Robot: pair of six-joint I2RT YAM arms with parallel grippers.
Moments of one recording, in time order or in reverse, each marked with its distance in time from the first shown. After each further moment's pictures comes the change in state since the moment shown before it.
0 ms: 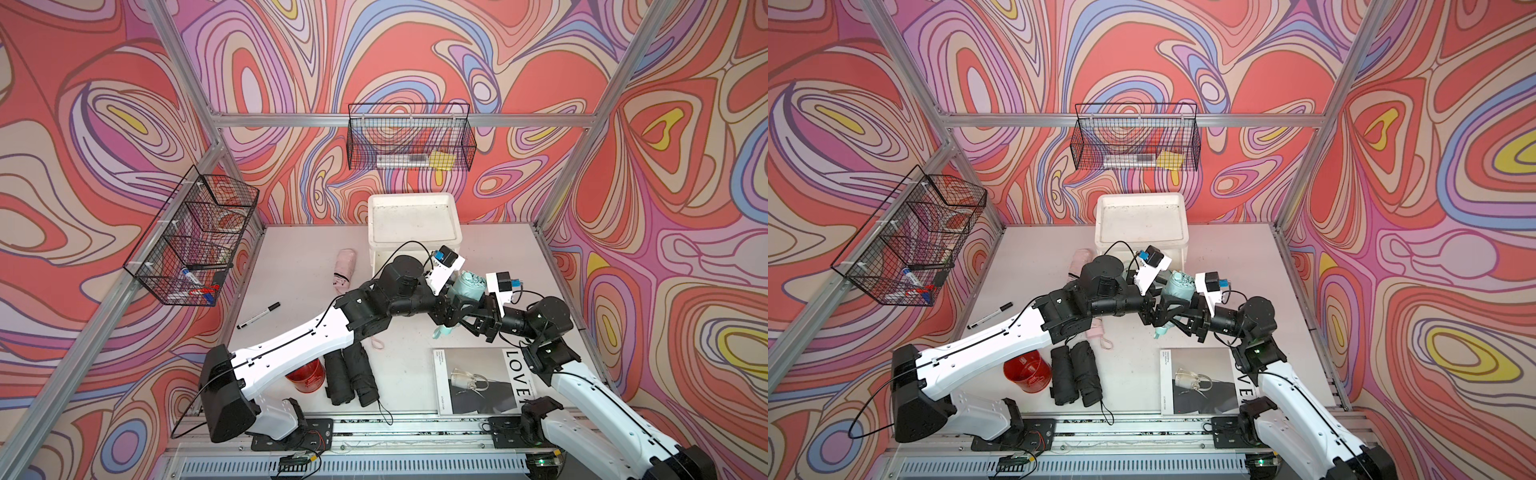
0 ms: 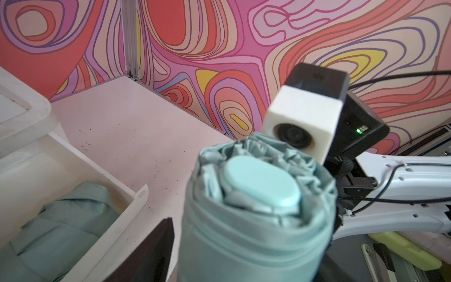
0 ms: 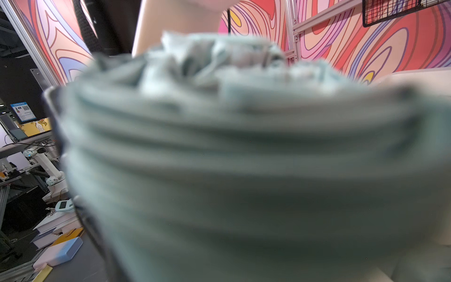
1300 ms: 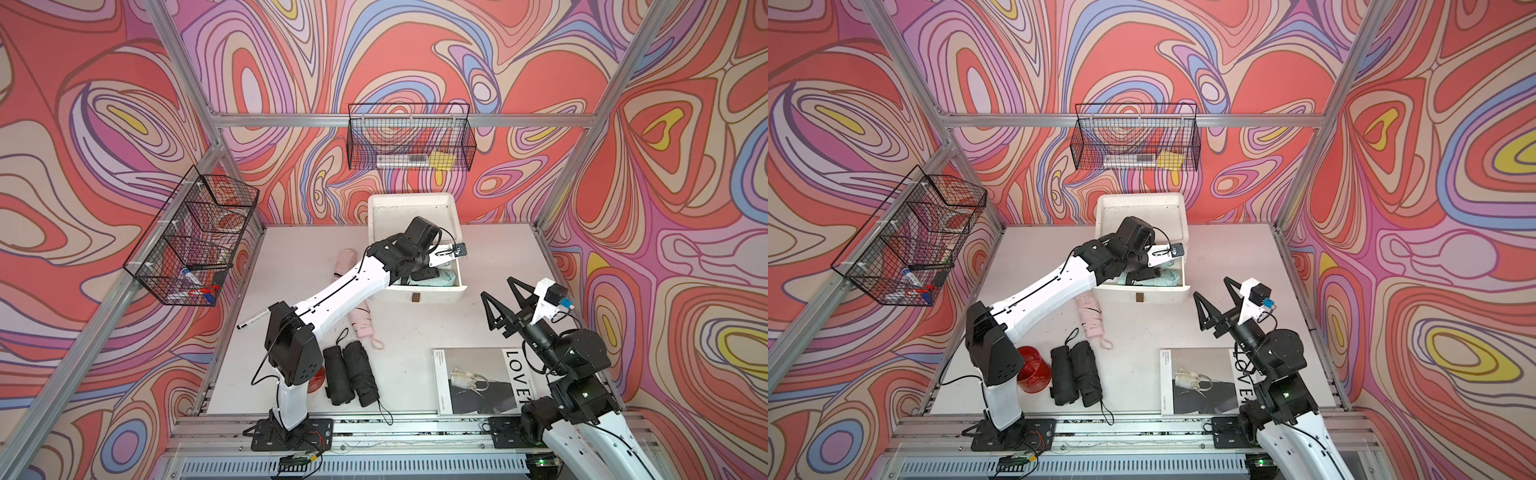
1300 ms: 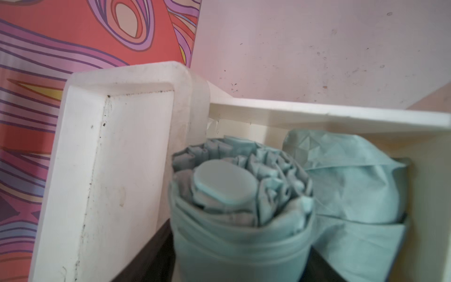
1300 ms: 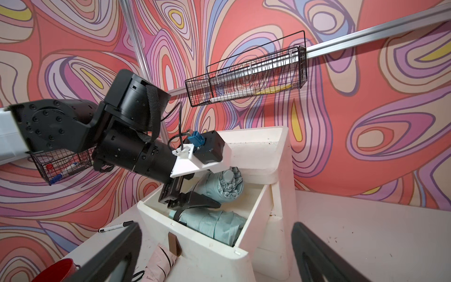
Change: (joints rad) left arm 0.194 0.447 0.534 -0.511 -0.390 1.048; right arm 0.007 -0.449 -0.014 -0.436 0.798 -0.175
